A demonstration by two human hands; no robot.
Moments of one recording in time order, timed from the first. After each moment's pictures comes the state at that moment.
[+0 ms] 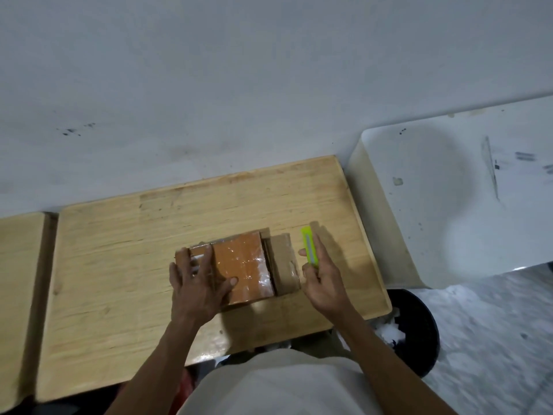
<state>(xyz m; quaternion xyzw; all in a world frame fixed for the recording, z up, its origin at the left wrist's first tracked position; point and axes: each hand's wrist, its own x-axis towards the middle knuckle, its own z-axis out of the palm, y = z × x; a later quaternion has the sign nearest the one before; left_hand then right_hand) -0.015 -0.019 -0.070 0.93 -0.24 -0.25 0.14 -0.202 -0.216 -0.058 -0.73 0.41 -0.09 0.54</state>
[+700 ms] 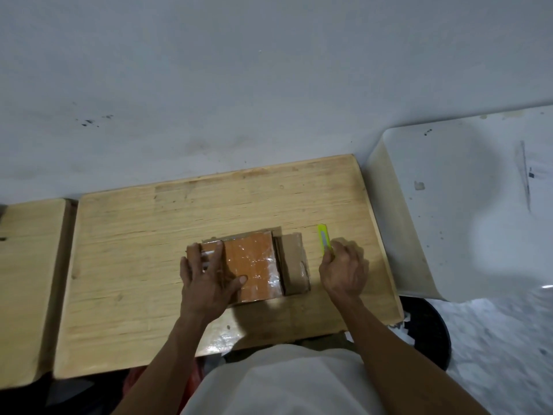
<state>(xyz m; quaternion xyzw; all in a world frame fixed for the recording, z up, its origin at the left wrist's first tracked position) -0.015 -0.017 -0.074 0.93 -0.24 -0.25 0.13 -0.182 -0.243 -0.099 -0.81 0.54 -0.05 0.21</state>
